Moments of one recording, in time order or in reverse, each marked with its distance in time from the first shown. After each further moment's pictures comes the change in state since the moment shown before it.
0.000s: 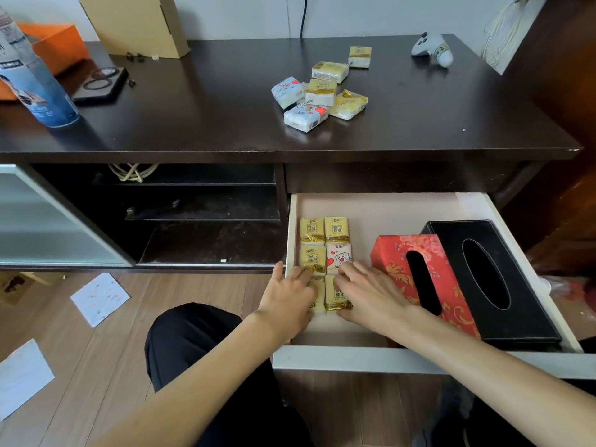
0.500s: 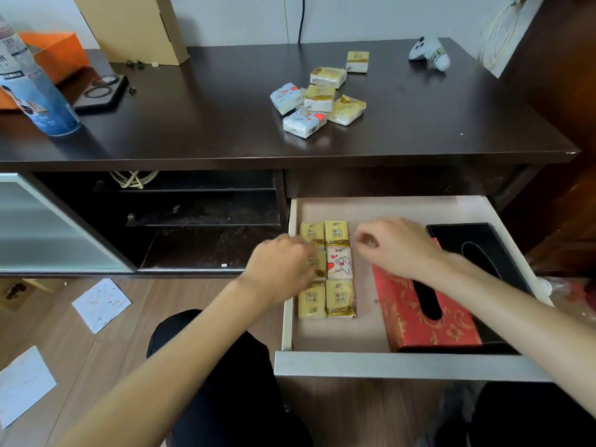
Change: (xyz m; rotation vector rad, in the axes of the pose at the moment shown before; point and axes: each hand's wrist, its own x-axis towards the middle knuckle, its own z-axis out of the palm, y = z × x) left_hand 0.015 -0.041 -0.057 -0.319 0.245 -0.053; right_hand 0.016 0.054 -0.083 0.286 0.144 0.178
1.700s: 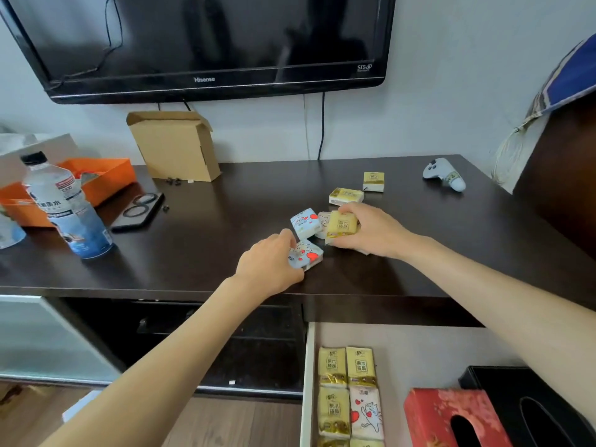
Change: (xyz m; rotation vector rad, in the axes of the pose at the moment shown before) left_hand 0.156 -0.099 -0.129 -0.105 0.093 -0.395; right_hand 0.238 0.015 -0.117 0.248 0.110 0.021
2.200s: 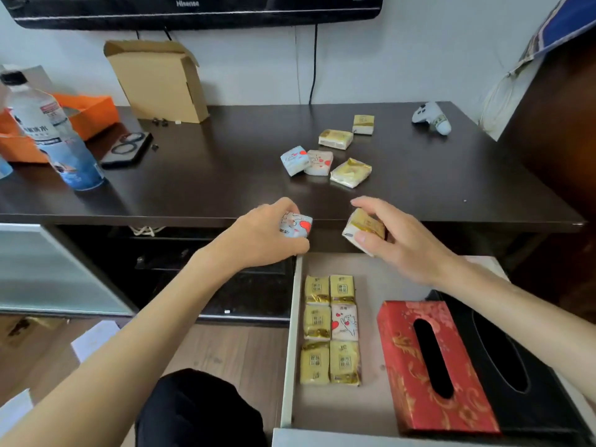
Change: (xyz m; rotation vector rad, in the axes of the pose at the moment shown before) left_hand -0.100 0.020 -0.014 -0.227 -0.220 0.042; right_hand -0.186 -0.003 0.012 0.232 0.025 -0.137
